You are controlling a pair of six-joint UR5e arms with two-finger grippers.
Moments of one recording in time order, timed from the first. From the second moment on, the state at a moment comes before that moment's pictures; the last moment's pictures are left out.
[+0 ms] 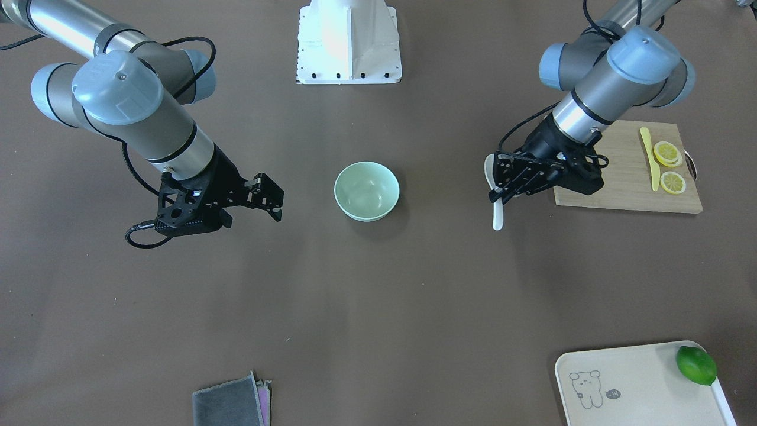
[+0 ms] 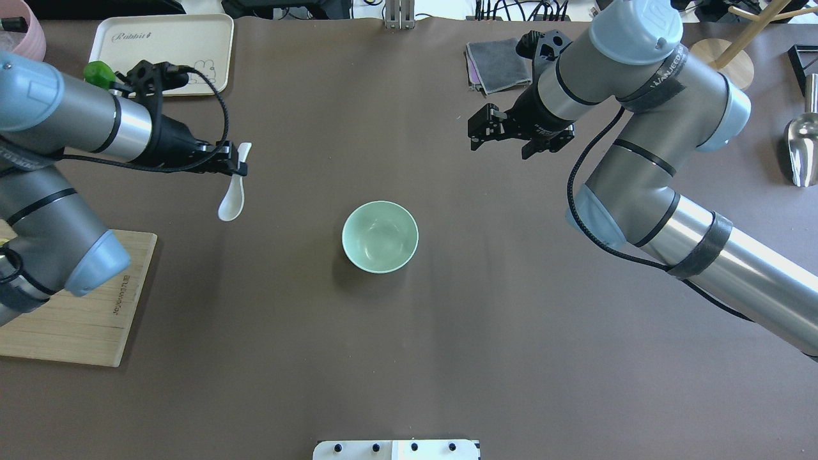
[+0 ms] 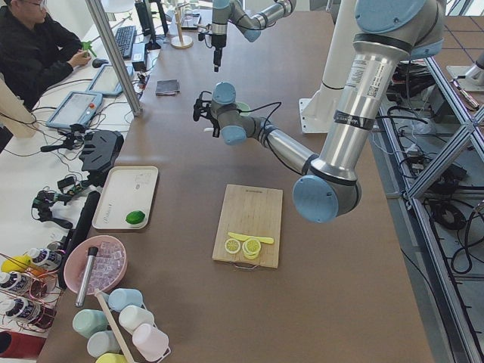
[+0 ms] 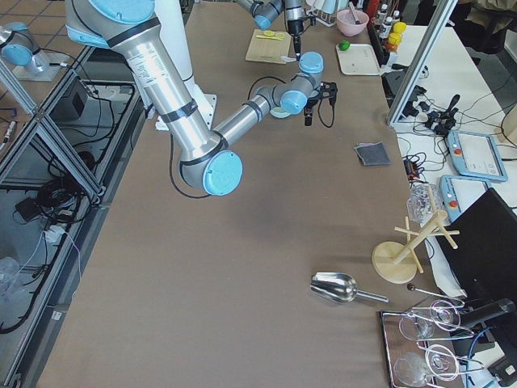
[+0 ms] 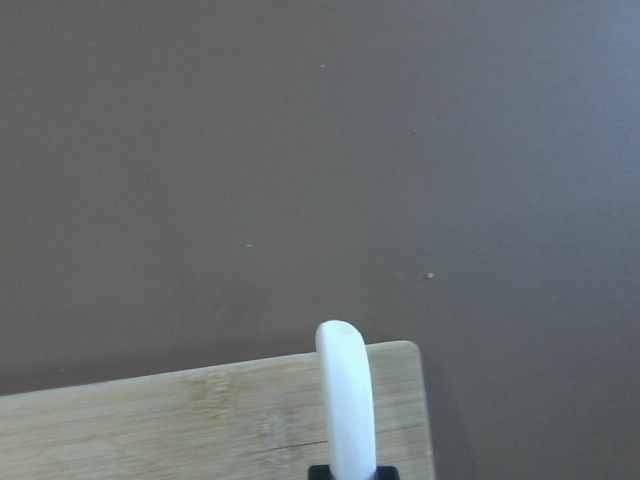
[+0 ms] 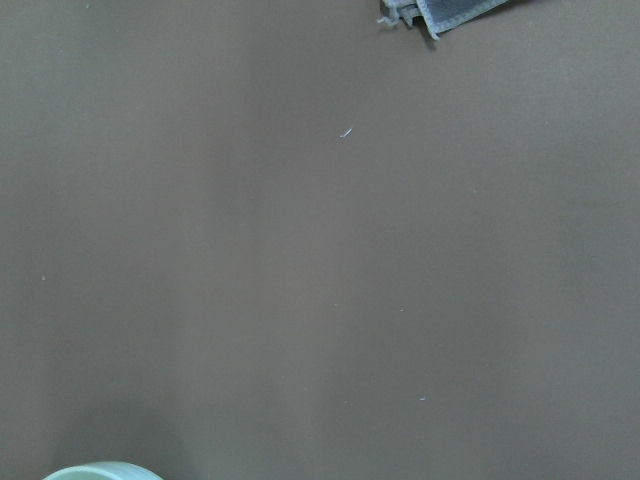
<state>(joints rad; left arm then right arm) -0.84 -1.97 -1.71 -2.22 -2.13 -1.18 0.84 -1.00 1.62 -1.26 2.18 1.11</state>
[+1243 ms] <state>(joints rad) -0.52 -2.19 -1.56 -2.21 -1.72 -1.39 1.05 -1.40 1.71 -1.12 2.22 0.72</state>
